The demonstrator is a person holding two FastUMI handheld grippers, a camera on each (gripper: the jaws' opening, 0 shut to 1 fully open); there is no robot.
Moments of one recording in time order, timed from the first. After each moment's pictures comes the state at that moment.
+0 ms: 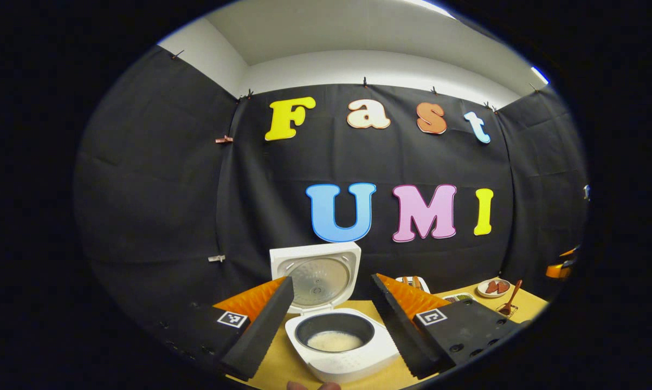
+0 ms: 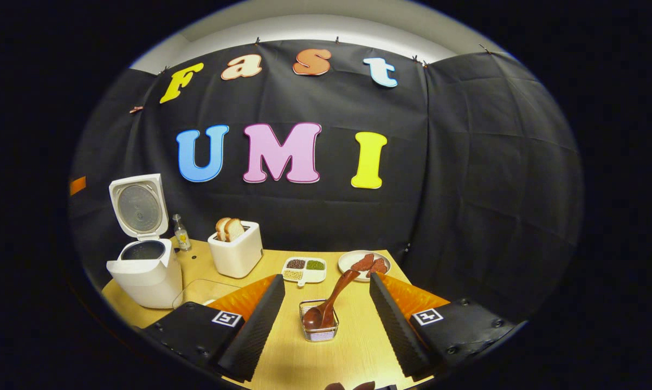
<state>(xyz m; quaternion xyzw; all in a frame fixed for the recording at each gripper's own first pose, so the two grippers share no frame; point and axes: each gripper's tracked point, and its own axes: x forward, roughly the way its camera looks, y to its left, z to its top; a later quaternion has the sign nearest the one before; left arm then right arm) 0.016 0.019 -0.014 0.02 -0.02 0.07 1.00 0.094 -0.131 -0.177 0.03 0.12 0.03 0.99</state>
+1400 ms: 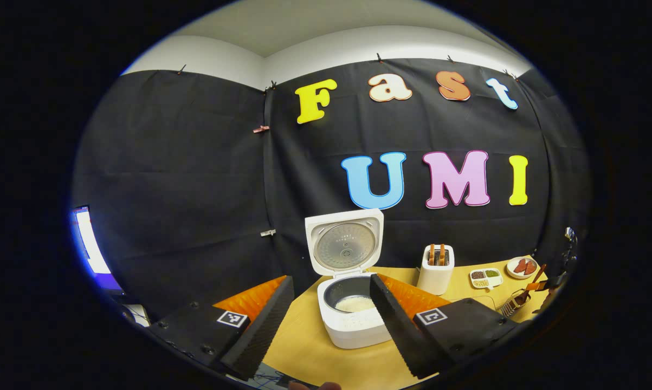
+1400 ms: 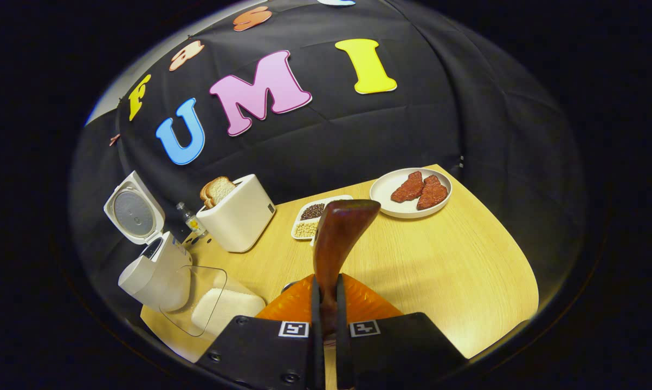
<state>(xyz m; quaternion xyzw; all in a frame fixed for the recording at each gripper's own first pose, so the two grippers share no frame) -0.059 -0.030 -0.021 0.05 0.06 0.21 0.97 0.194 -0.118 -0.343 0.18 0.27 0.14 0.94</state>
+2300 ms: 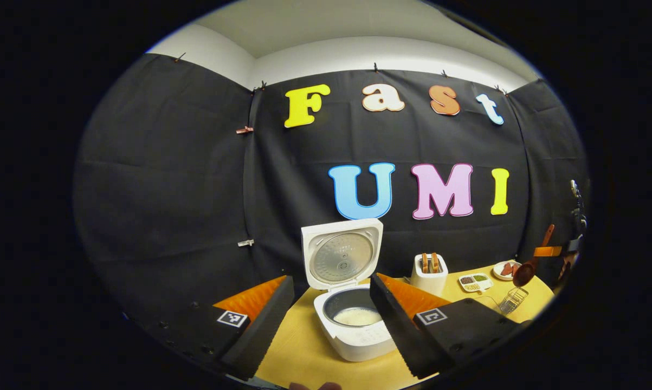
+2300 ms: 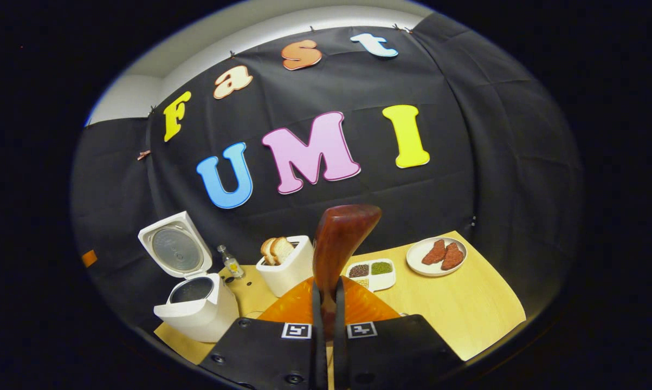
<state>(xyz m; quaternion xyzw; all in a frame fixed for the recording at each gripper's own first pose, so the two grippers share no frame) -0.032 0.052 -0.022 0.05 0.03 0.11 0.99 0.149 -0.030 -0.155 0.16 0.13 0.15 0.97</state>
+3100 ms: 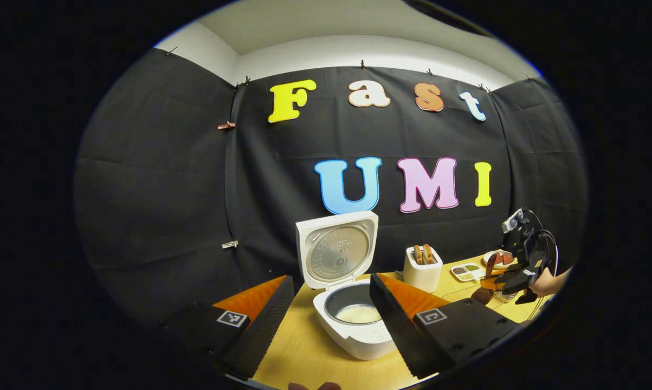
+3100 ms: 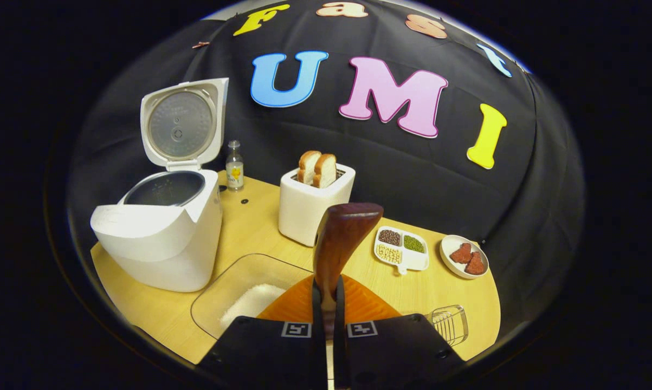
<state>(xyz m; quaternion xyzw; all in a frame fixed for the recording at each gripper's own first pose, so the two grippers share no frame) -0.024 0.080 -0.035 0.06 0.04 0.06 1.00 0.166 0.110 -0.290 -0.09 0.23 0.18 0.95</state>
